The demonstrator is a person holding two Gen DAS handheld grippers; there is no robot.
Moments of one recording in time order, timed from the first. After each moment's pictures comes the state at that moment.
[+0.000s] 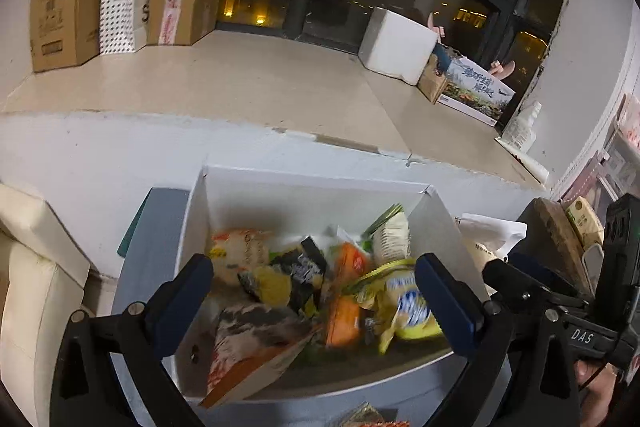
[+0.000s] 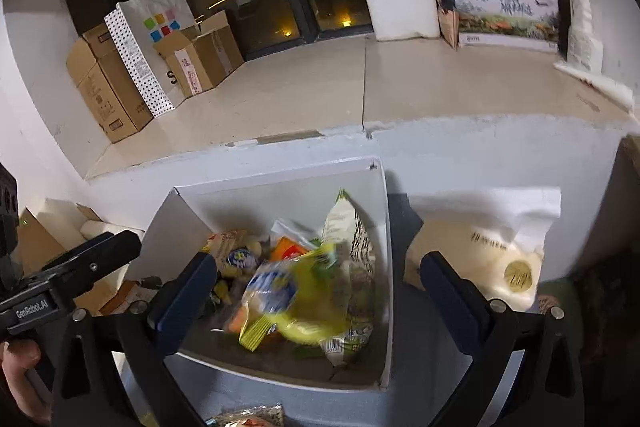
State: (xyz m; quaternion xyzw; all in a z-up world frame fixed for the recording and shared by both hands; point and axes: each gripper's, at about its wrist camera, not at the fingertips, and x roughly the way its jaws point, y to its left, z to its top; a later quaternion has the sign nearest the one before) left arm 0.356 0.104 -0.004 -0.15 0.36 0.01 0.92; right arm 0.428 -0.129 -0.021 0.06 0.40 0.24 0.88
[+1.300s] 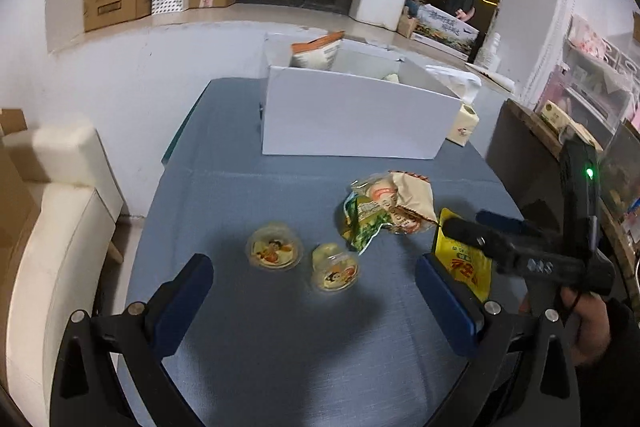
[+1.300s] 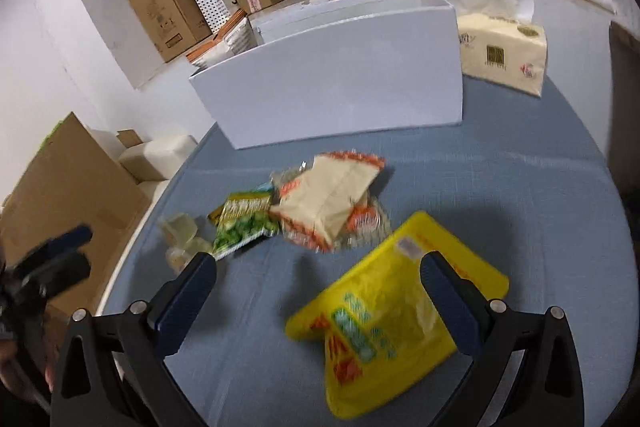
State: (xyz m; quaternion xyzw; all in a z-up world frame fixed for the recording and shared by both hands) left arm 0.068 0.090 -0.084 -0.12 0.38 0.00 0.92; right arm 0.217 -0.128 -0.125 0.03 0.42 0.29 0.86
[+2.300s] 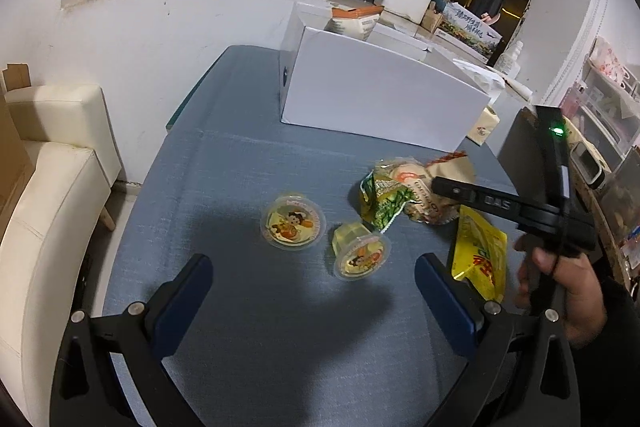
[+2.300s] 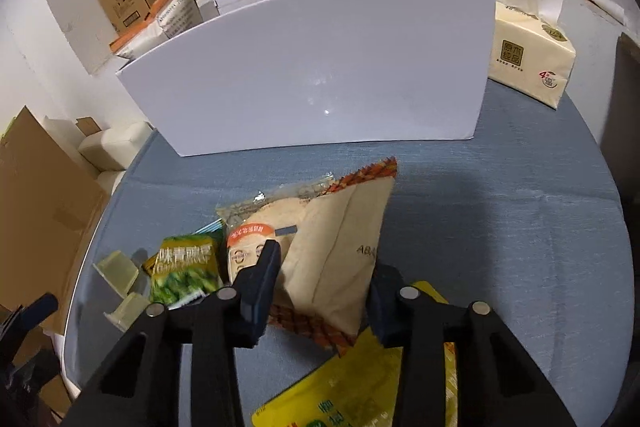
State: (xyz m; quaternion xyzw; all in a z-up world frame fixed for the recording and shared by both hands) left arm 0.080 0.104 -0.115 -0.16 0.40 0.02 0.90; right arm 0.262 -0.109 -0.139 0.00 0.47 0.25 0.85
